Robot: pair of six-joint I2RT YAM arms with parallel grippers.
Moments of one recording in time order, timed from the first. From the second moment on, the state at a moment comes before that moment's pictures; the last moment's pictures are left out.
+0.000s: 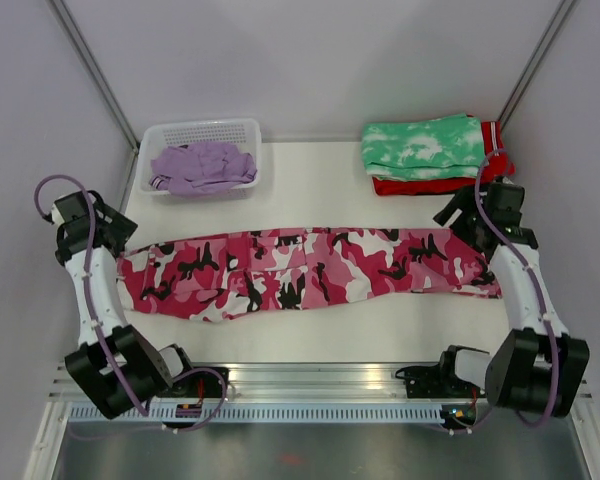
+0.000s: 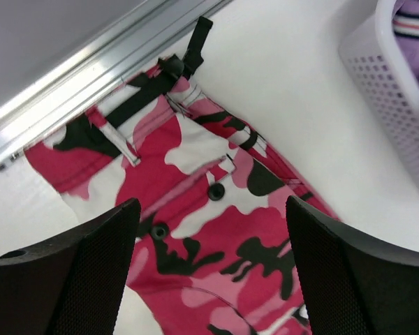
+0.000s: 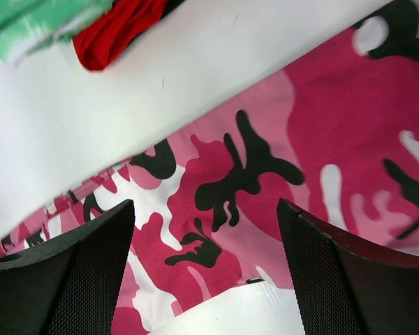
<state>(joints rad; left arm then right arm) 0.52 1.17 1.03 -0.67 -0.12 -0.55 -0.21 1.17 0.91 -0.47 -0.11 0.51</state>
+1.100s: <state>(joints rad) 0.21 1.18 0.90 -0.47 0.33 -0.33 -0.51 1.56 0.99 -0.39 0.00 0.17</state>
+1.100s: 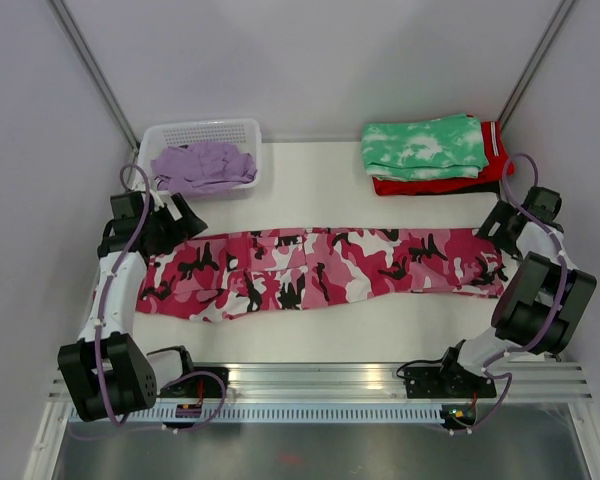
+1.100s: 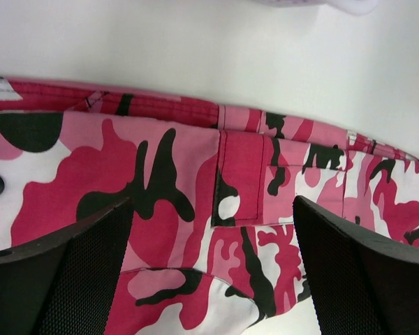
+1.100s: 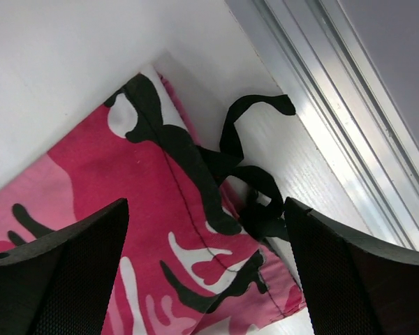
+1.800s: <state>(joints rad) 0.21 1.18 0.87 -0.51 0.29 -0.33 -0.54 1.76 1.04 -0.37 0.02 0.14</state>
